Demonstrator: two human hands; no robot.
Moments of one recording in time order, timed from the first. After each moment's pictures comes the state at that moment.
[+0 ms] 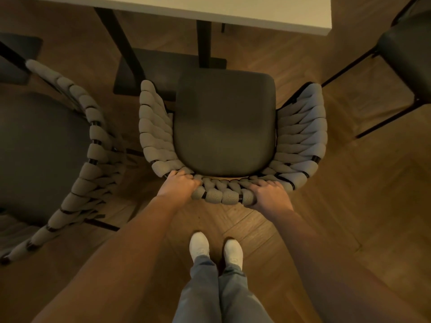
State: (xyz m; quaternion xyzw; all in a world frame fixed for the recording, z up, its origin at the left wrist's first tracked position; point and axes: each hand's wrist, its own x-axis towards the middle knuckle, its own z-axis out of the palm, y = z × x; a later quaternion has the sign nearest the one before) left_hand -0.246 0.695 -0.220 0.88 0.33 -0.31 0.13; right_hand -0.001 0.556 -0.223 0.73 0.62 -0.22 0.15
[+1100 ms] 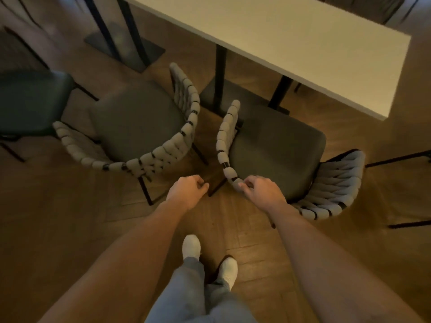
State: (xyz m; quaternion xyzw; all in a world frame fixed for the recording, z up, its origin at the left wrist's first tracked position) left_hand -0.368 0.575 -0.093 0.60 0.70 0.02 0.39; right_hand -0.118 0.591 -0.095 0.65 0.69 -0.32 0.03
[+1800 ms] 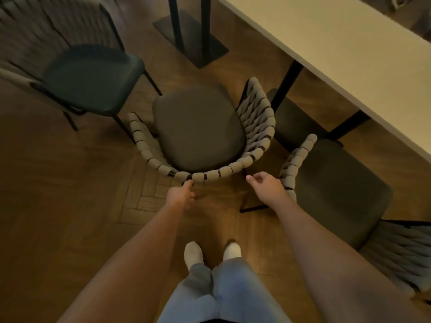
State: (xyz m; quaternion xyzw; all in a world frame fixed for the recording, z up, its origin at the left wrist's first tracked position) left_hand -0.587 0.597 -0.117 -0.01 0.75 0.34 0.57; right_hand -0.348 0.701 -0.097 0.66 0.62 -0.41 0.03
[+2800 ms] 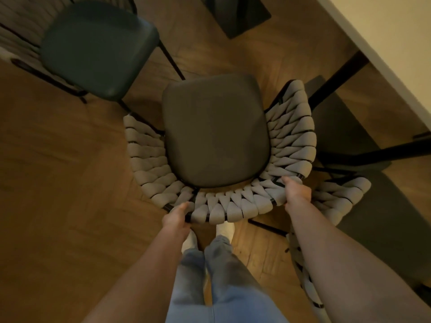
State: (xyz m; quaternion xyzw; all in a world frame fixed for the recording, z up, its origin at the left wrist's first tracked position) left_hand -0.623 0.674 -0.265 -0.37 0.67 0.42 0.48; right_hand -0.390 0.892 -0.218 0.85 0.19 -0.48 -0.12
